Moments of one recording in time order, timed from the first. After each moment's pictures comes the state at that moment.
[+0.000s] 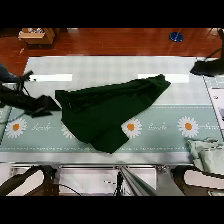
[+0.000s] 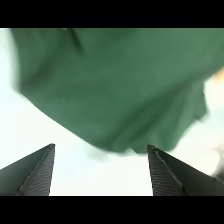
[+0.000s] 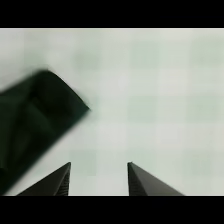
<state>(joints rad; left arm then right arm) 0.23 -1.13 0.91 0.98 -1.49 -1.34 -0.31 -1.43 1.42 -1.31 1.09 1.28</state>
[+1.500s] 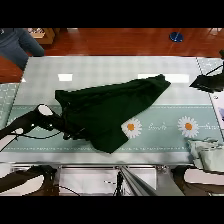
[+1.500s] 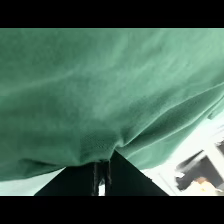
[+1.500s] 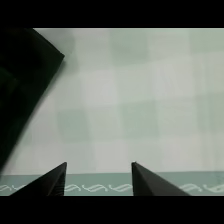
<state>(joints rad) -0.15 -1.30 0.53 0.82 -1.08 -1.51 -0.44 -1.49 1.30 -1.14 1.14 1.22</state>
